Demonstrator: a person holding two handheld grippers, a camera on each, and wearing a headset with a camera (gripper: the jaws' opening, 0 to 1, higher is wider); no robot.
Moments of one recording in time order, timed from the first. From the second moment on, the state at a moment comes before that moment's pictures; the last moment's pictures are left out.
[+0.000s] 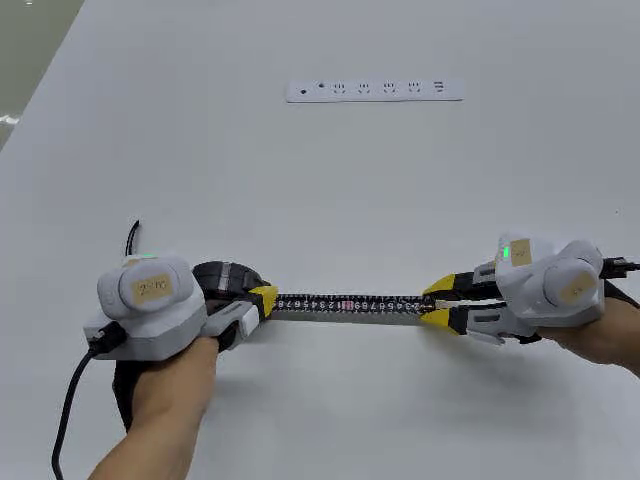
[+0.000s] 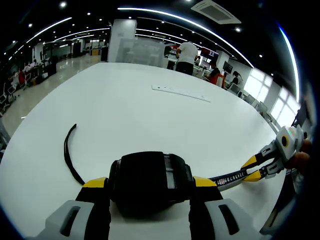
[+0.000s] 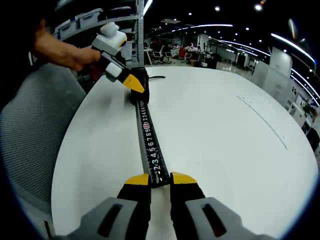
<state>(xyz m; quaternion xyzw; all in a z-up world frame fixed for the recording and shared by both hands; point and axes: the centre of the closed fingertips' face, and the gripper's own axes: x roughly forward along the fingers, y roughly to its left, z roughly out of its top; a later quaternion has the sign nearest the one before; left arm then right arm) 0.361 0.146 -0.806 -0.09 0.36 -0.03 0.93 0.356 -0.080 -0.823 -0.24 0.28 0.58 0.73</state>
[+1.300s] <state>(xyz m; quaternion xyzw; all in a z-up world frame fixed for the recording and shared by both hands) 0.361 0.146 -0.805 -0.10 0.36 -0.03 0.93 0.355 -0.047 -0.823 -0.23 0.27 0.59 0.72</state>
